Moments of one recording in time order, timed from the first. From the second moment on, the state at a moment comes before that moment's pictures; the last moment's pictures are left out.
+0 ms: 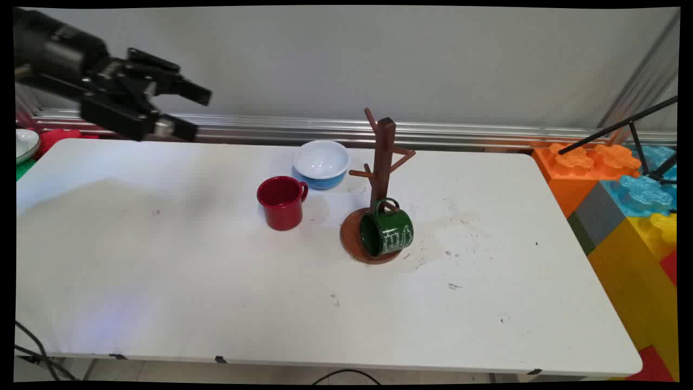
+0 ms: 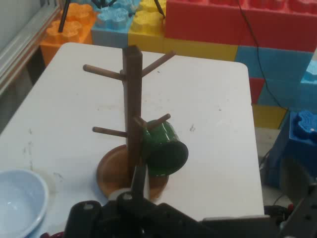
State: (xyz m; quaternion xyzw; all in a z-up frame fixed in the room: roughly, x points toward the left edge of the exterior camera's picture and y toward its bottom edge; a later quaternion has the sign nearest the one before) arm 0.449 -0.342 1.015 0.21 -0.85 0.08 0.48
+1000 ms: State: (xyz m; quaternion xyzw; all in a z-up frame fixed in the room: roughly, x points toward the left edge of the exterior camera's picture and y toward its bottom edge) arm 0.281 -0.377 0.922 0.30 -0.84 0.09 0.43
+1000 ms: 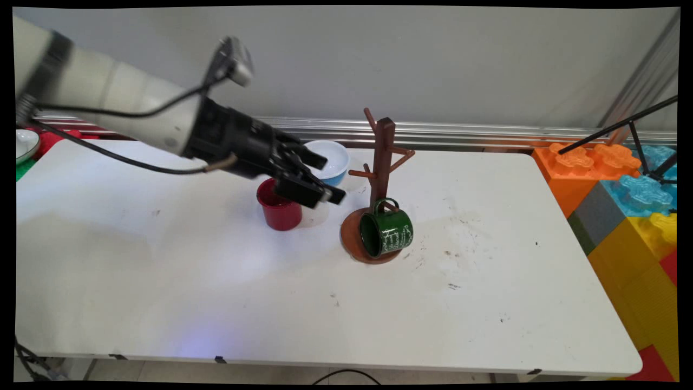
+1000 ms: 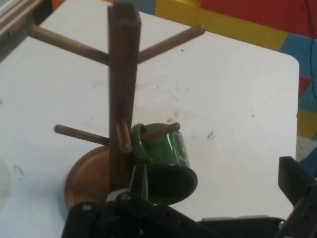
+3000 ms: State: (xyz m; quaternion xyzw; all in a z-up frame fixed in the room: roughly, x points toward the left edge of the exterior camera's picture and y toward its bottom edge) arm 0.207 -0.345 0.772 0.44 -0.73 0.05 0.52
